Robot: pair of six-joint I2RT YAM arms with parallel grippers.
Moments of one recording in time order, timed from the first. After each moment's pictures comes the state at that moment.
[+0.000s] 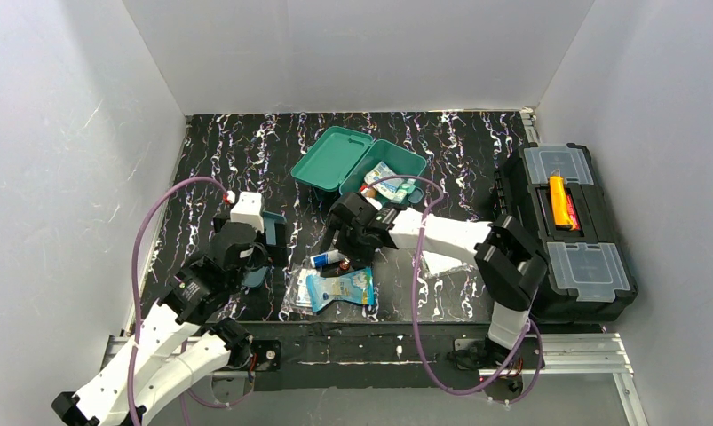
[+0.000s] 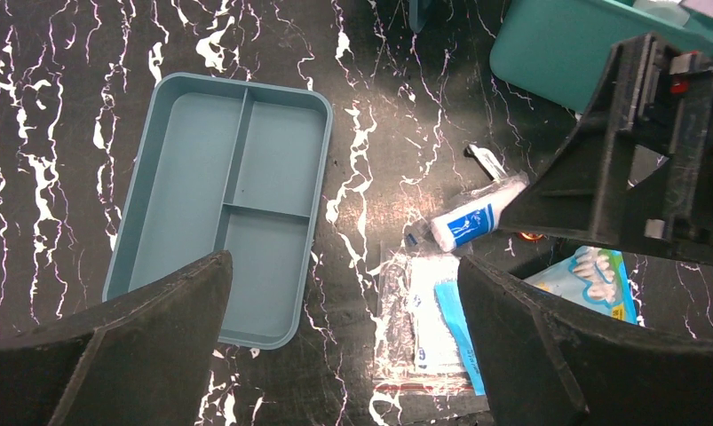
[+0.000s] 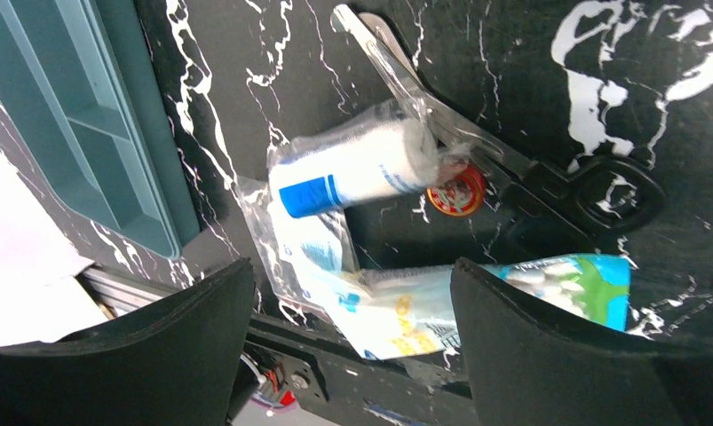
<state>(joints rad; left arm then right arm) -0.66 0.62 0.78 -0.75 -0.44 -0.27 1.00 1.77 1.27 -0.51 0.02 1.24</state>
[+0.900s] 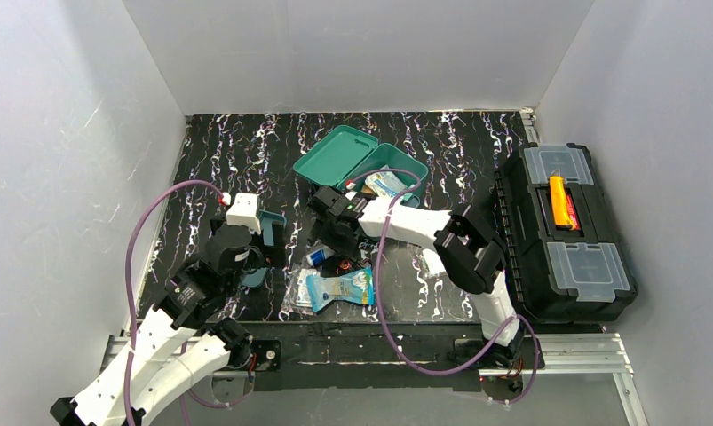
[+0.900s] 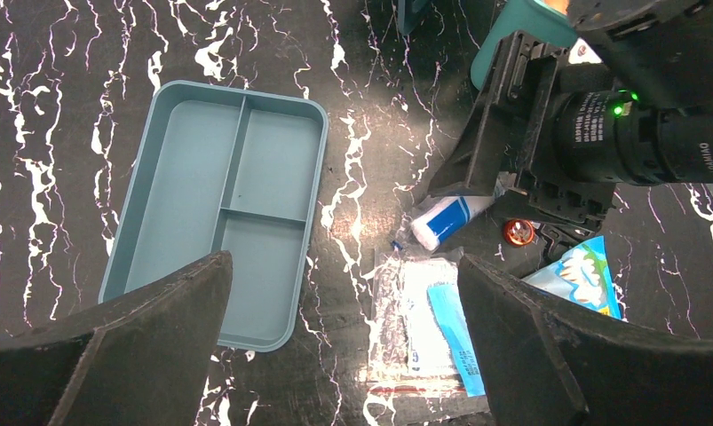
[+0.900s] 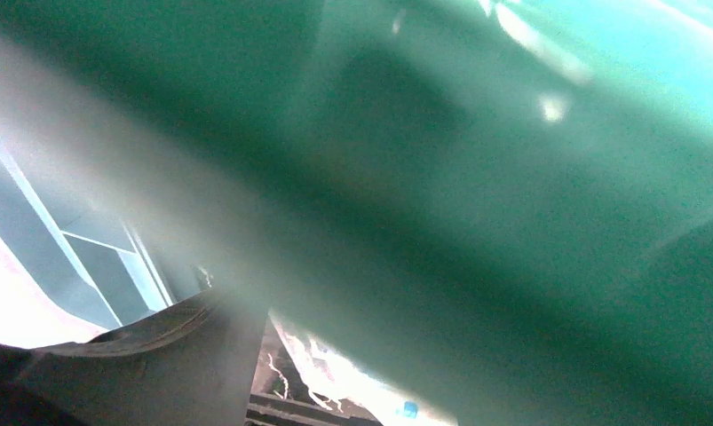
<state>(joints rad) -0.66 0.58 0.78 -0.75 -0.44 -0.28 1.01 2.05 1.57 -0.64 0.09 1.32</state>
